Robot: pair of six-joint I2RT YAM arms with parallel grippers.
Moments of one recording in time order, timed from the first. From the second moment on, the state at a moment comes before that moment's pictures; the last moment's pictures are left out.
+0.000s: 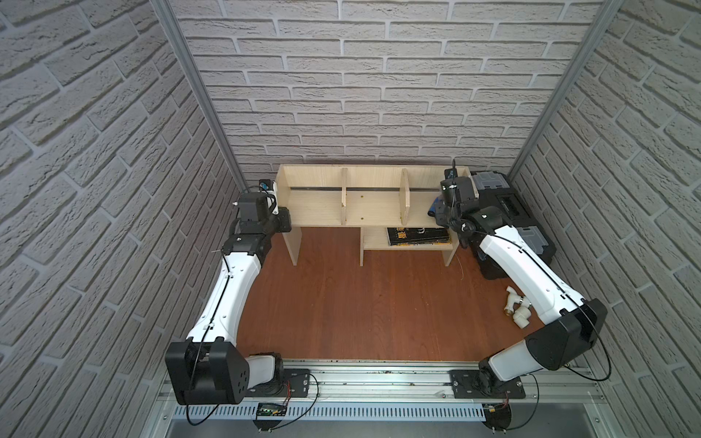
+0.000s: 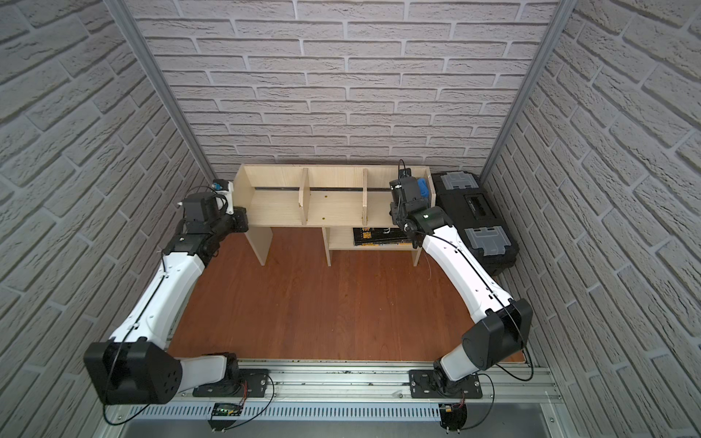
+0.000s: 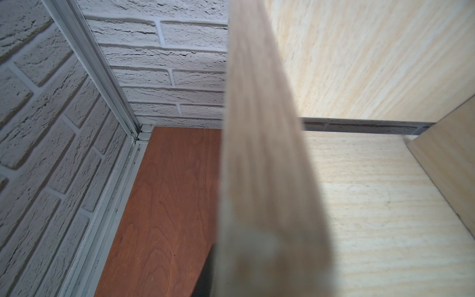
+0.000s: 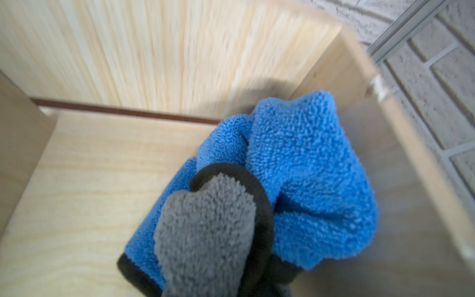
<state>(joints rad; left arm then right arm) 0.09 1.28 1.17 -0.38 0.06 -0.07 0.34 1.50 1.52 -0.75 0.53 0.13</state>
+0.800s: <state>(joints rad) 0.09 1.28 1.17 -0.38 0.06 -0.07 0.38 1.47 1.48 -0.72 0.38 0.25</state>
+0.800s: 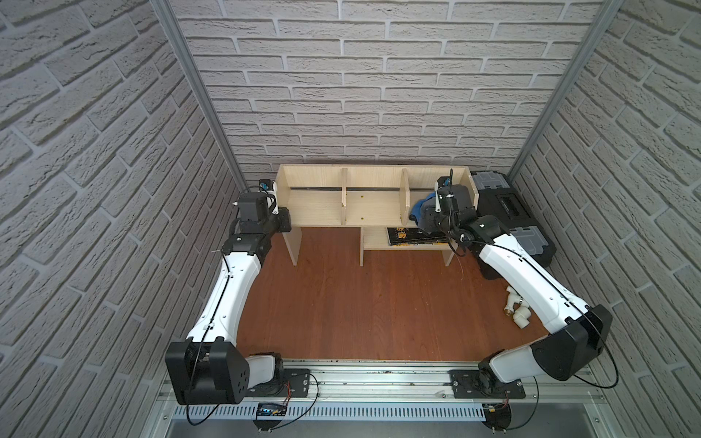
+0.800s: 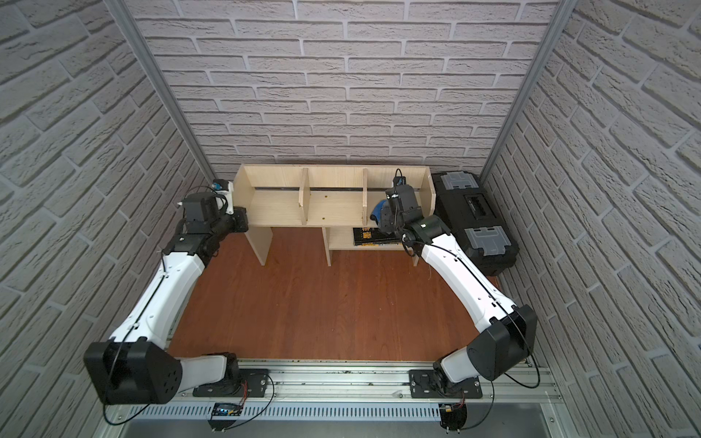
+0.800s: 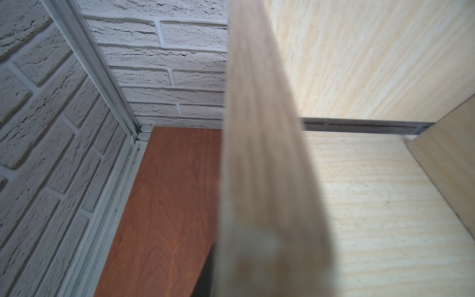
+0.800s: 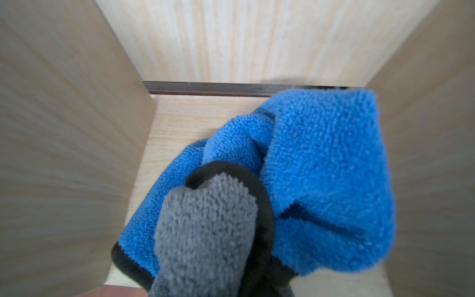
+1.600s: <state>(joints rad) 0.09 1.28 1.17 -0.38 0.06 -0.07 0.38 1.42 1.35 -0.51 0.20 0.18</state>
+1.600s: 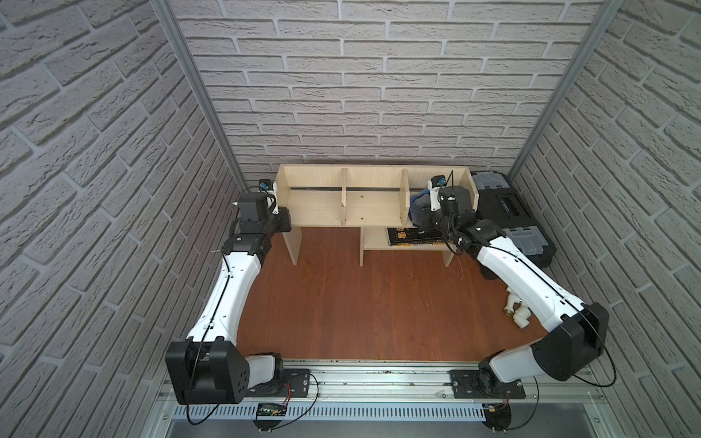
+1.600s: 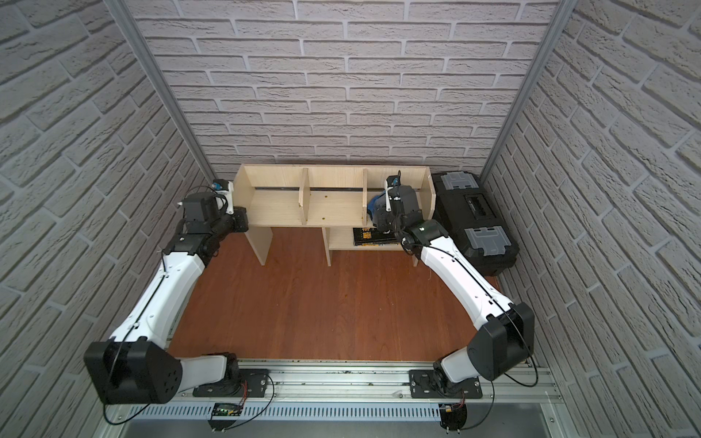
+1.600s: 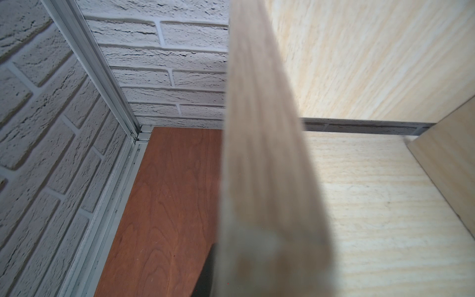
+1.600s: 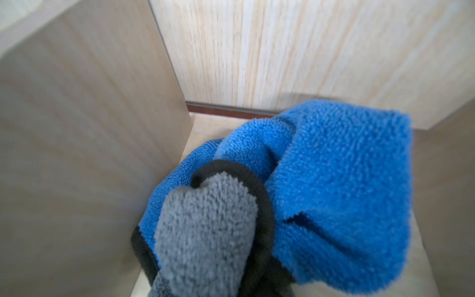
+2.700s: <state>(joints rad) 0.09 1.28 1.17 -0.38 0.06 -0.07 0.33 1.84 2.30 -0.90 0.33 0.13</state>
